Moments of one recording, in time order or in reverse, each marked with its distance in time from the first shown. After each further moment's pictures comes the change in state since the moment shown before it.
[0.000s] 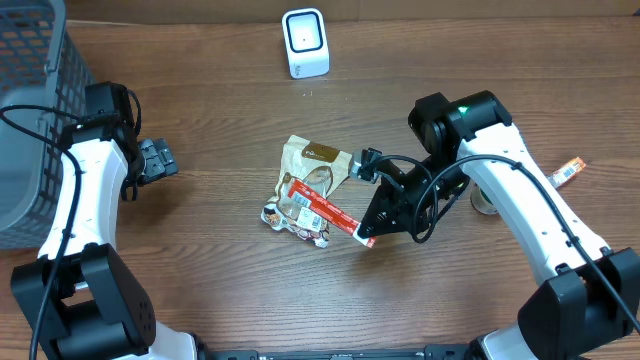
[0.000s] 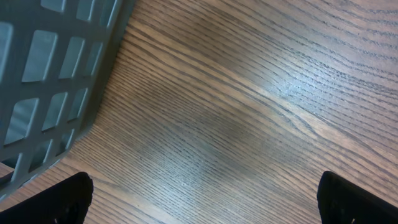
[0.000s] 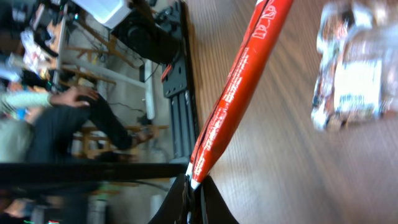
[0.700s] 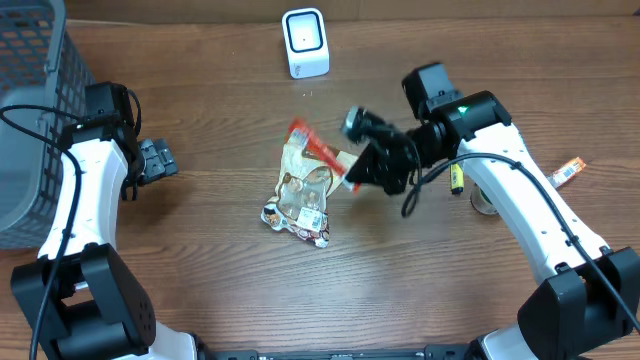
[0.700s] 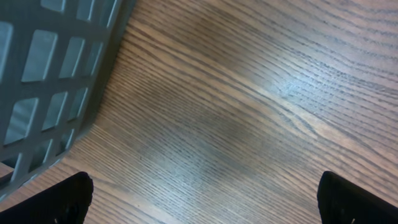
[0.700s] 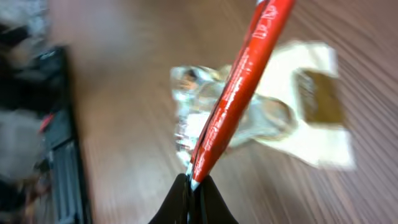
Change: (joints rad) left arm 0.000 0.000 0.000 0.000 -0.001 0.000; right arm -0.001 0.000 0.005 0.563 0.247 0.475
